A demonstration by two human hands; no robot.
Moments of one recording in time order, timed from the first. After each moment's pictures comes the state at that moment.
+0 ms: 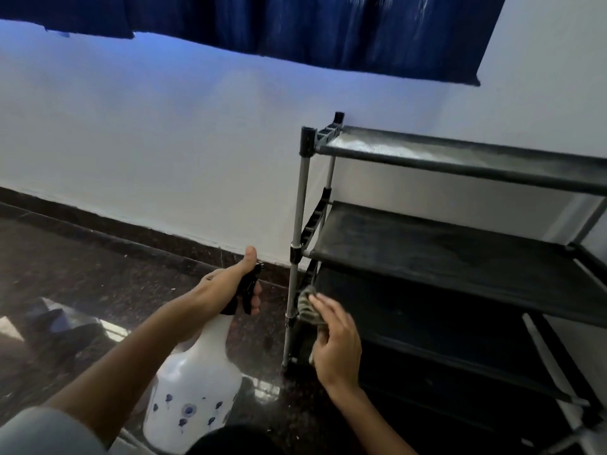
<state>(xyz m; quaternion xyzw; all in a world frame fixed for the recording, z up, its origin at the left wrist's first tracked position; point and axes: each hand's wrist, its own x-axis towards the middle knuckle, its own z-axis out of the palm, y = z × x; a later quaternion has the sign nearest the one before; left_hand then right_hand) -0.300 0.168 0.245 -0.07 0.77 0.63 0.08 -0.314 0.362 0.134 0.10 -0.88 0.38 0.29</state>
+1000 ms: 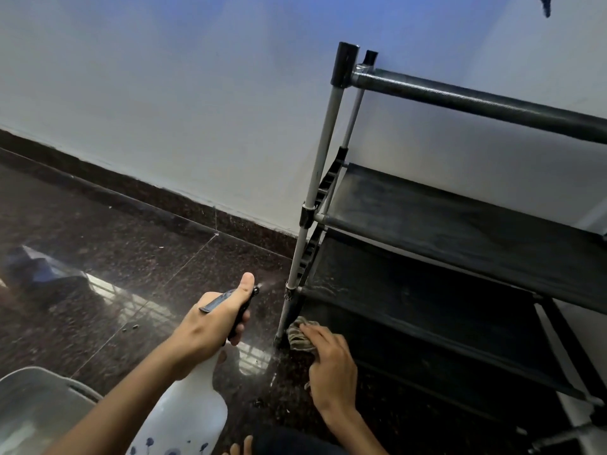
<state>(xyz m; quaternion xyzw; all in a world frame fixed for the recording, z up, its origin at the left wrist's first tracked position) -0.280 0.174 0.148 -0.14 0.75 0.64 0.08 -0.303 0.372 0.039 0.08 -0.96 0.25 0.12</state>
